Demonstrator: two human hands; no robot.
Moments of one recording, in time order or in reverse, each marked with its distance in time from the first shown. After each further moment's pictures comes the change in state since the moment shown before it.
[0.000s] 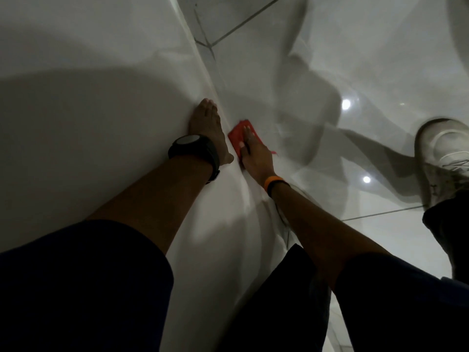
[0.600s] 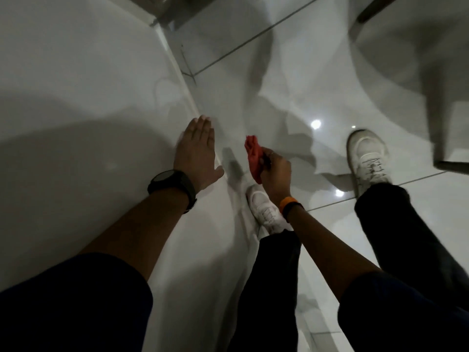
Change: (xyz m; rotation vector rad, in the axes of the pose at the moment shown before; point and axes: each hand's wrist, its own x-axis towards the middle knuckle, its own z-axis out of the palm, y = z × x) left_hand -0.107 0.010 -0.005 -0.269 0.436 -0.037; right_hand -0.140 -0.035 -0.135 0.126 0.372 -0.061
